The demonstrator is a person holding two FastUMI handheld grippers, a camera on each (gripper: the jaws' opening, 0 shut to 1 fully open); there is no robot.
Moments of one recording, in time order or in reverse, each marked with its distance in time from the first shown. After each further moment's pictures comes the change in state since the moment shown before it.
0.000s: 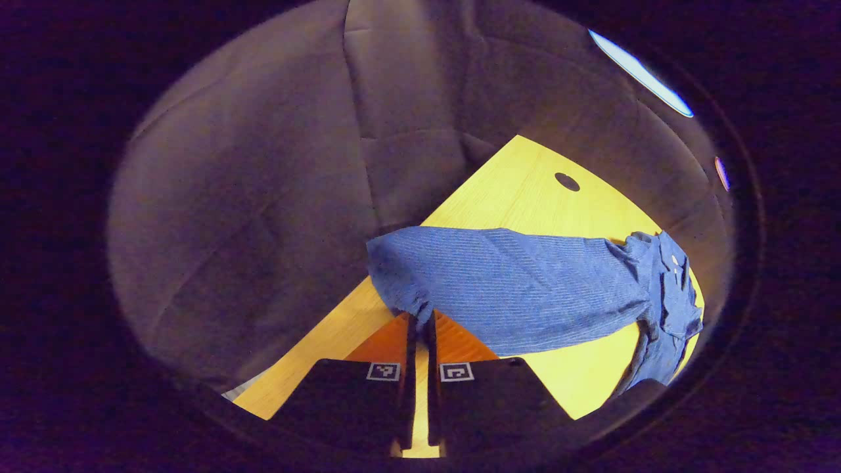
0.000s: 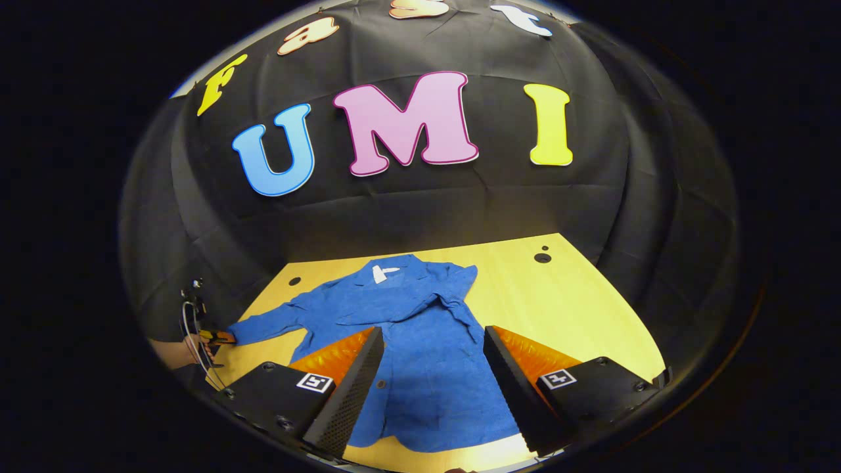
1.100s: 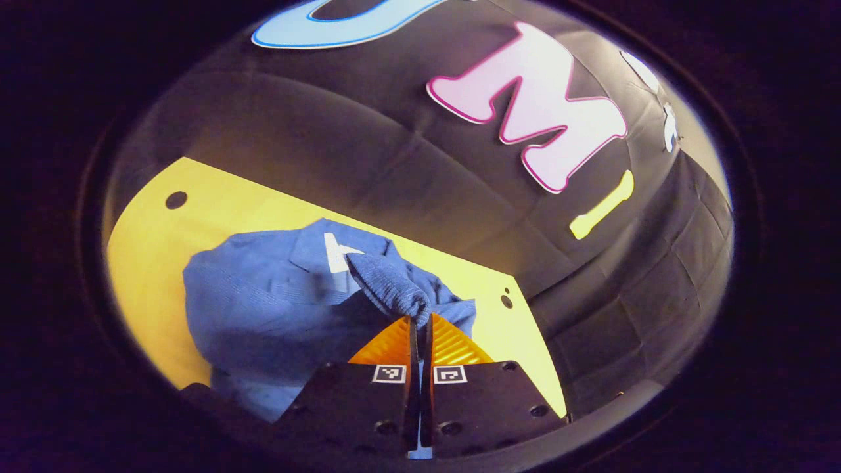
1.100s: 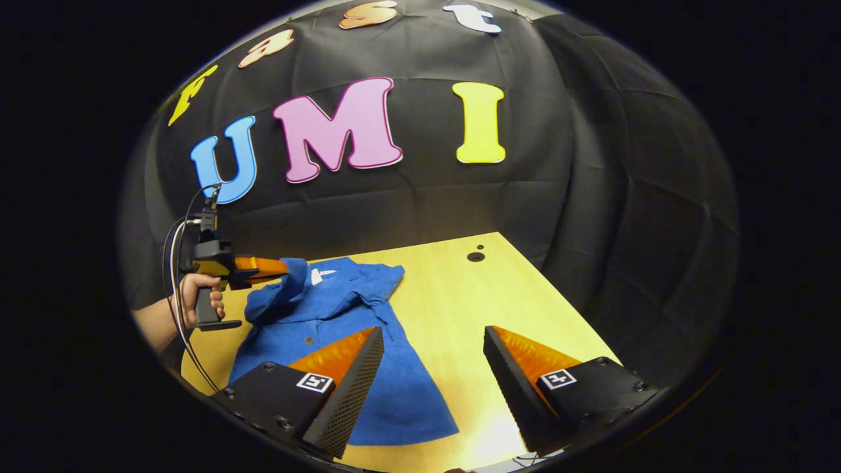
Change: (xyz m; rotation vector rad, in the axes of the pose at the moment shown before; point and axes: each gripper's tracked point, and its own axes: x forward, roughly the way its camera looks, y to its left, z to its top) left arm -0.164 -0.485 -0.070 0.325 0.012 -0.832; right arm -0.022 -0.136 -0.009 0.055 -0.035 -0.169
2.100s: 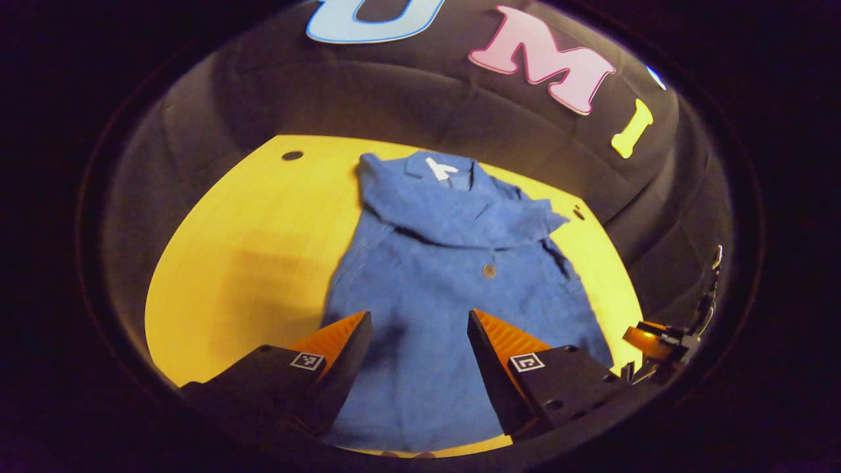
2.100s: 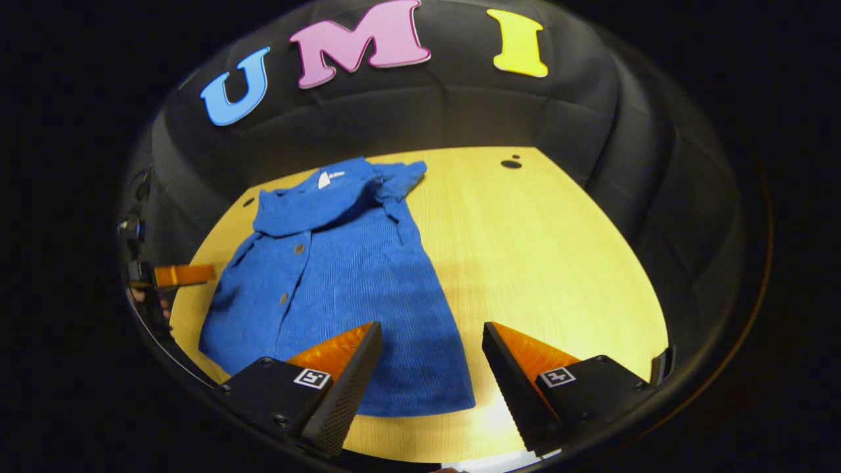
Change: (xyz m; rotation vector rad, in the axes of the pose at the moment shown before) left arm -0.199 0.159 -0.210 0.076 0.199 0.465; right arm 0.046 0.022 -0.159 -0.095 0.419 0.114
